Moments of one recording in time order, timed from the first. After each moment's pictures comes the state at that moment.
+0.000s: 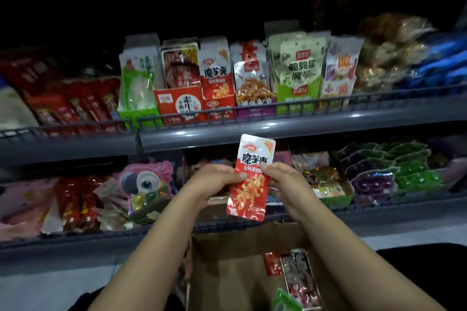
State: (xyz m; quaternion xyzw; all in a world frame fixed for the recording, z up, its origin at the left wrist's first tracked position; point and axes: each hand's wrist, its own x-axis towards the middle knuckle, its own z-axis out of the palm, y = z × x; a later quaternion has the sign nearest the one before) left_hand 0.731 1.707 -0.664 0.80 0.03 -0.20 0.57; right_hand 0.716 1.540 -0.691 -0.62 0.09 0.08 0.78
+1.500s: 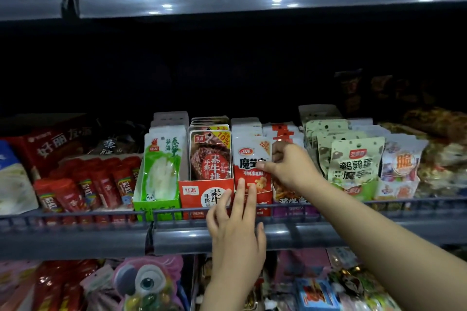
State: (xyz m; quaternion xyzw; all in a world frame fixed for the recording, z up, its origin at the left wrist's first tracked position) left_hand 0.819 1.711 -0.652 0.95 -0.06 0.29 0.10; right_hand 0.883 1.589 -0.546 -0.90 -0.08 -0.12 0.41
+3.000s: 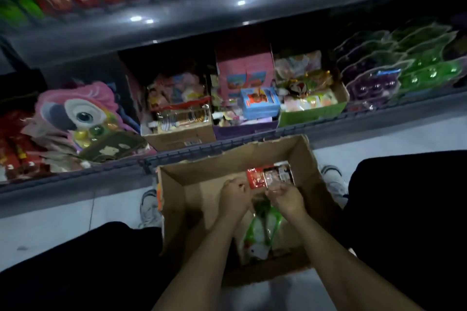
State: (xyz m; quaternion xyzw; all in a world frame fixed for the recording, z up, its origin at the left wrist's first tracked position) left_hand 0.677 1.628 -0.958 0.90 0.10 -0.18 0.39; right_hand 0.654 1.497 -0.961 -0.76 0.29 0.18 0.56
